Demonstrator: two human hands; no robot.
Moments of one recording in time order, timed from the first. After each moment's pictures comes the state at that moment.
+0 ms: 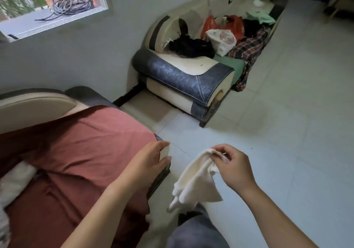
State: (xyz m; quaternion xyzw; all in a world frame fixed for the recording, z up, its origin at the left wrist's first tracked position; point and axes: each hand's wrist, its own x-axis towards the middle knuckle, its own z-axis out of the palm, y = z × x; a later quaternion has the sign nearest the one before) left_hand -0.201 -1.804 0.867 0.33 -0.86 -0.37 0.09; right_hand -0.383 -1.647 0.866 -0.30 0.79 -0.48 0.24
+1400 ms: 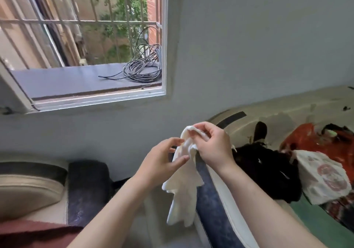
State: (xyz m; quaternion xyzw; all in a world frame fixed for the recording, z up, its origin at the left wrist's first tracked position) left_hand -0.550 -2.463 0.966 0.49 -0.72 -0.35 0.33; right_hand -0.709 -2.468 0.998 -0.57 0.60 -0.49 0.26
